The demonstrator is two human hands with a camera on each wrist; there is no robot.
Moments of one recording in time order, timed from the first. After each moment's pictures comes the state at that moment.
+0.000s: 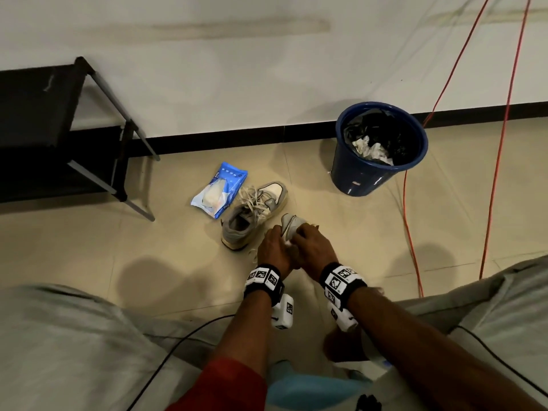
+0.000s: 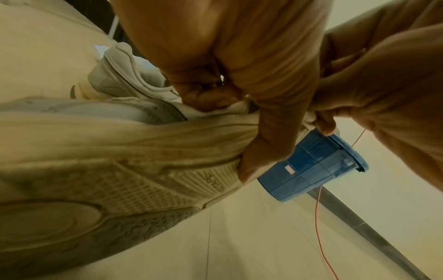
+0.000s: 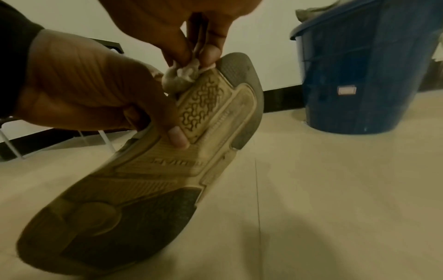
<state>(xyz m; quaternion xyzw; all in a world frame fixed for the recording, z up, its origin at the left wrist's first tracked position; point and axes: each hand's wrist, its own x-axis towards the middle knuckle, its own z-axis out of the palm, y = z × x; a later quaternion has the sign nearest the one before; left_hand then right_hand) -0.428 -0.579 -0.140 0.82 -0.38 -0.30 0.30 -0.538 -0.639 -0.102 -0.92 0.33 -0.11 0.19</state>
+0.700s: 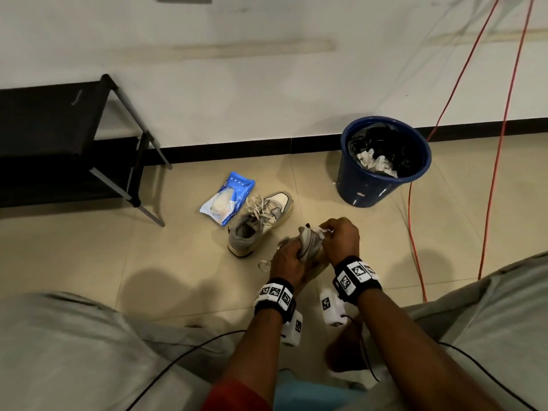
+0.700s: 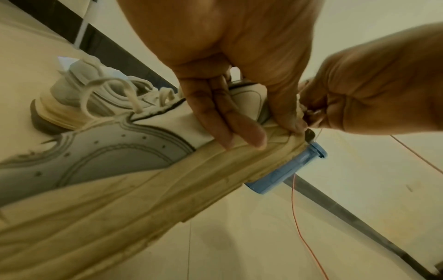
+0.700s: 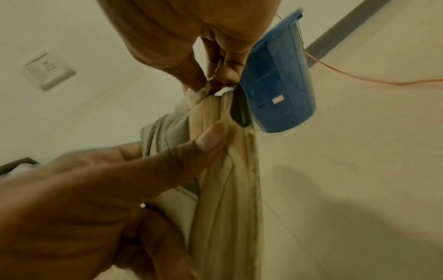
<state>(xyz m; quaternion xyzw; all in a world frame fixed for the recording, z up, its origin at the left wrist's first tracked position) -0.455 -0.575 -0.118 0.76 -0.41 -0.29 0.41 -0.551 -0.679 -0.067 -0.77 0.55 -0.18 0.27</state>
